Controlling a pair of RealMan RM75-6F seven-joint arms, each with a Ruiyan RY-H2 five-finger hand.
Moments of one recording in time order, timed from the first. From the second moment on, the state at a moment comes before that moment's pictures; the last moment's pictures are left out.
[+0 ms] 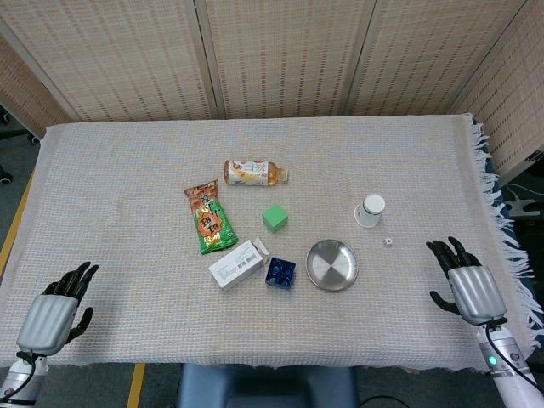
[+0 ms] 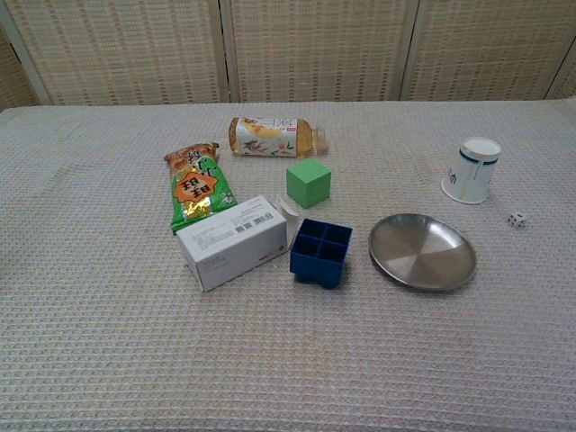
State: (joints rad) left arm -0.13 -1.16 0.02 -1.68 1.55 1.43 0.32; right arm 0.19 -1.13 0.03 -1.65 -1.45 1.31 -0.17
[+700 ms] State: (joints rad) left arm -0.13 -1.16 0.02 -1.68 1.55 1.43 0.32; right arm 0.19 -1.15 0.07 -1.63 -1.41 1.34 -0.18
